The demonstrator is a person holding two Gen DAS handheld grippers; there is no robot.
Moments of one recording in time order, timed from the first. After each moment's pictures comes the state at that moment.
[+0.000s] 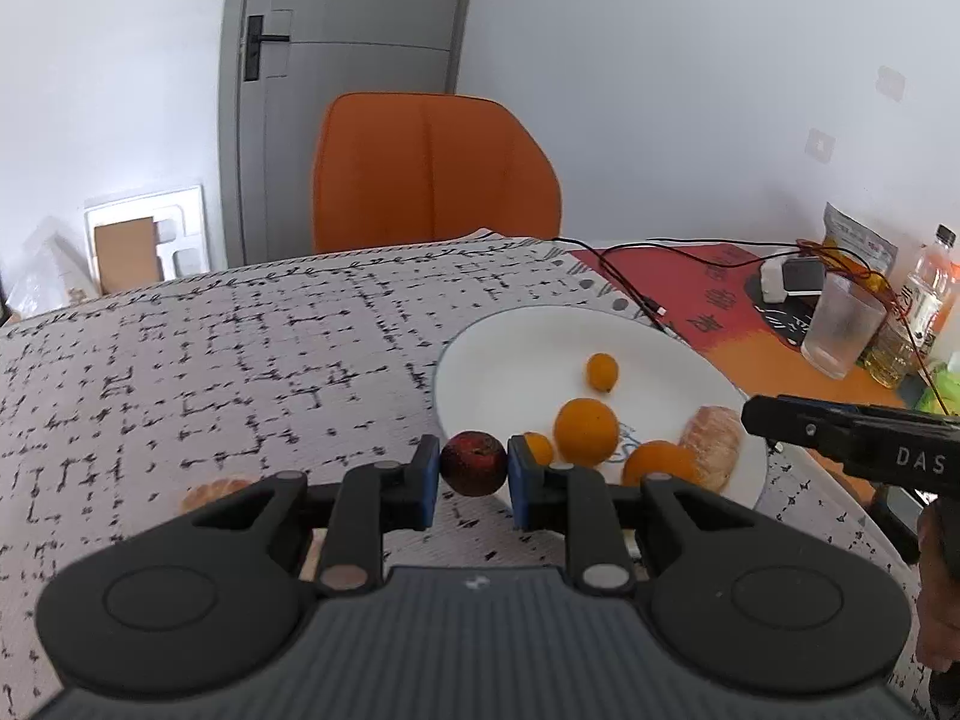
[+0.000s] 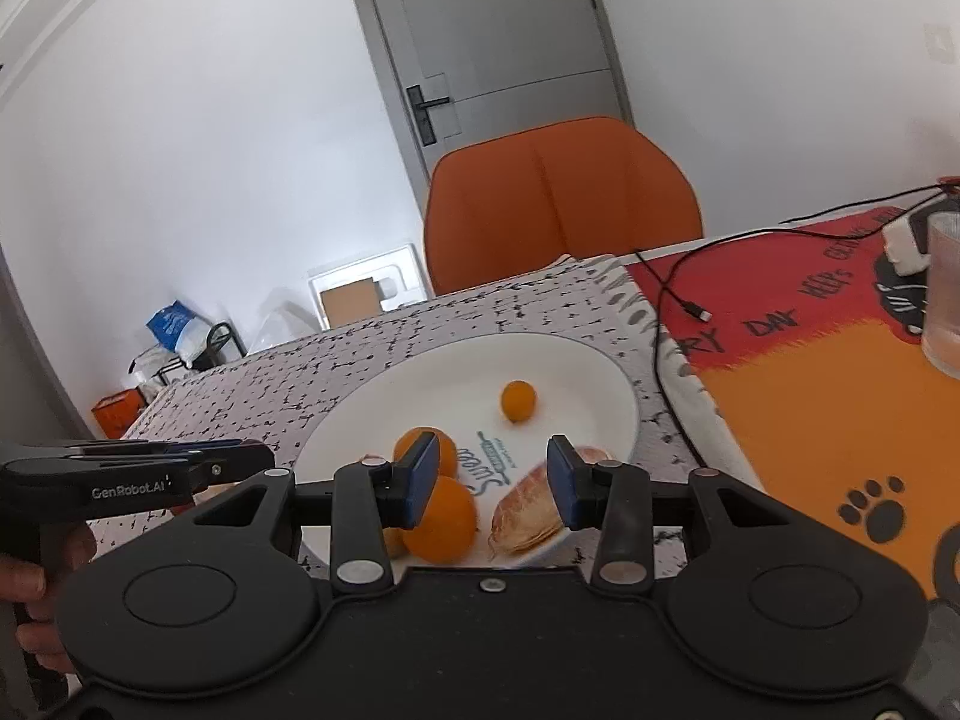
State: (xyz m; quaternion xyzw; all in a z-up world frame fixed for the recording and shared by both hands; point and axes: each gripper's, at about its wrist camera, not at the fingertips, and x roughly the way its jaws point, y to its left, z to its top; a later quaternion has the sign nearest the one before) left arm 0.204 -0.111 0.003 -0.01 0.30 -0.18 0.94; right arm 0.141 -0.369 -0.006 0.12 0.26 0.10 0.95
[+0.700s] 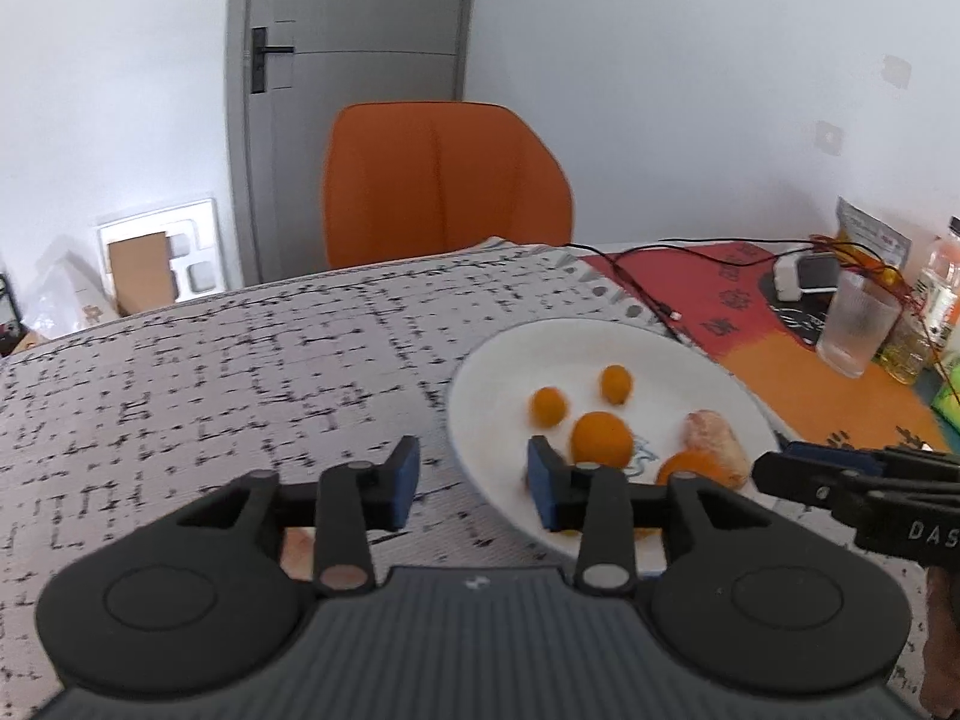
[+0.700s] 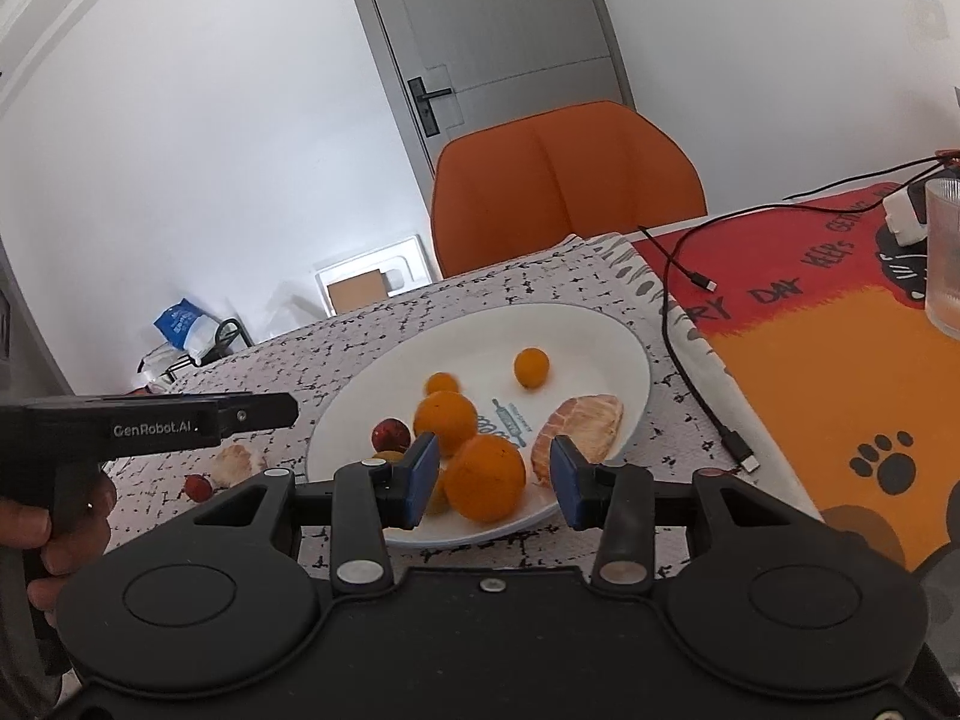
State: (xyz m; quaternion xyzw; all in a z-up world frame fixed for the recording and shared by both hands) left arm 0.206 -0.111 0.012 0.01 0.30 -0.15 0.94; right arm 0.130 -0.362 -0.012 0.13 0.27 0.11 0.95
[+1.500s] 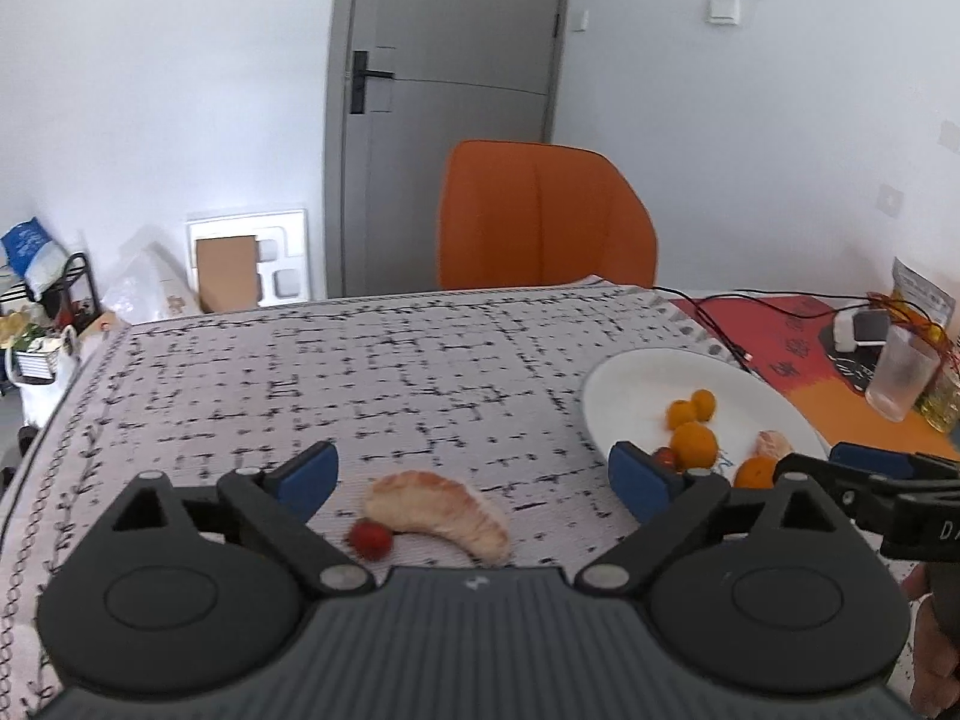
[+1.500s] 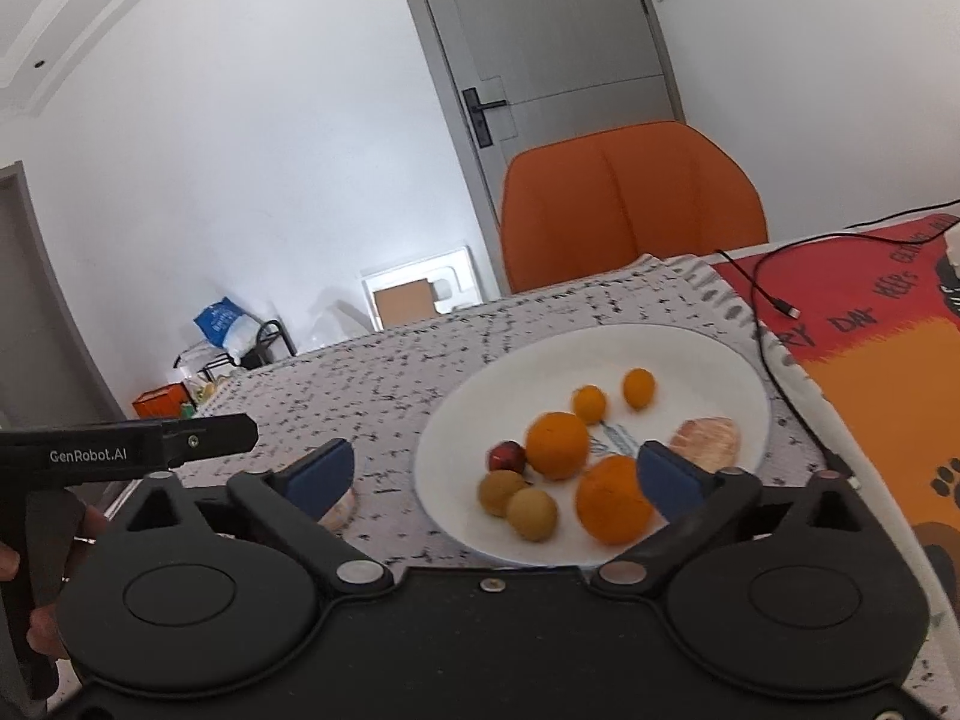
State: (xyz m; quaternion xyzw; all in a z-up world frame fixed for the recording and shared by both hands) left arm 0.163 -0.044 0.030 -0.02 0.27 -0.08 0.96; right arm 0.131 -0.315 0.002 0.12 0.25 0.15 0.95
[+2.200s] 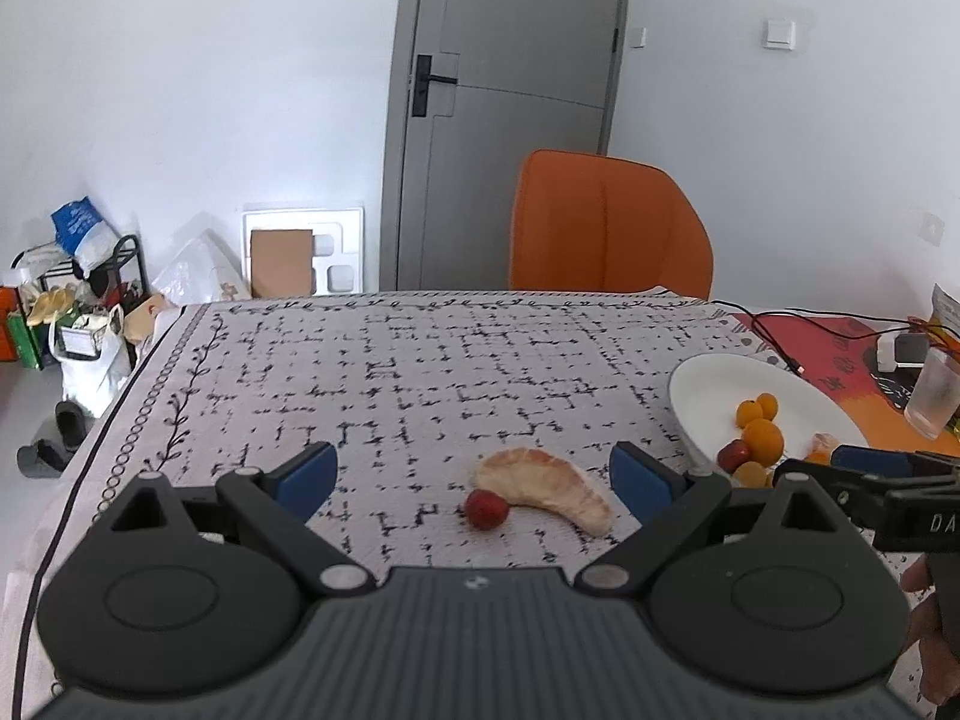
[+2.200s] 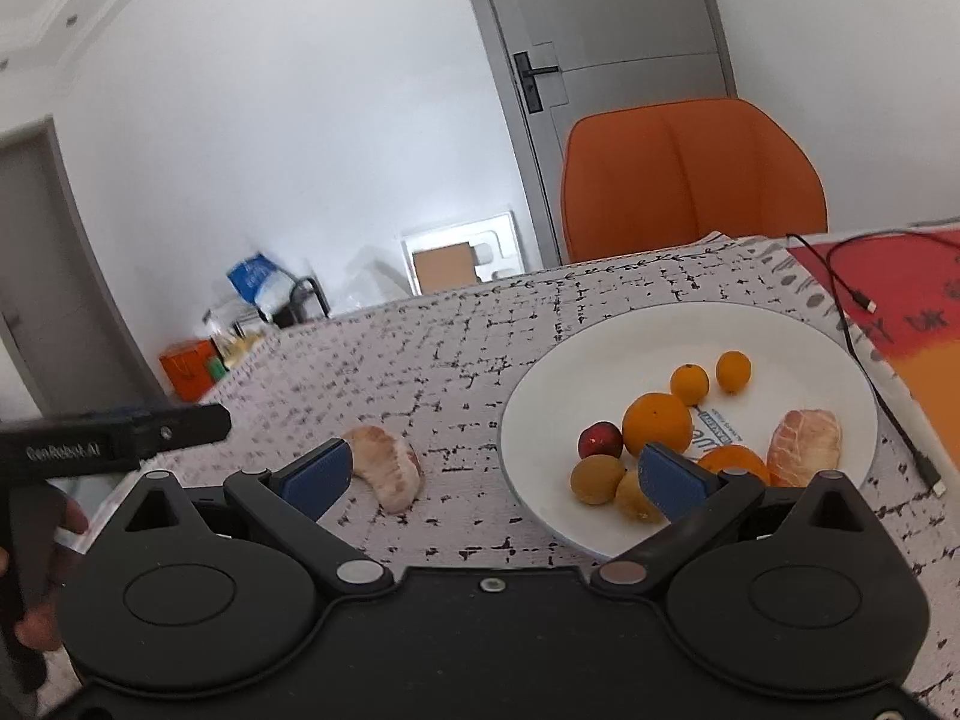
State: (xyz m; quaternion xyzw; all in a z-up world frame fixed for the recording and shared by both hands) left arm 0.144 0.008 0.023 -0.04 0.27 -0.04 0.96; right arm 0.142 -0.266 0.000 0.09 0.27 0.19 0.94
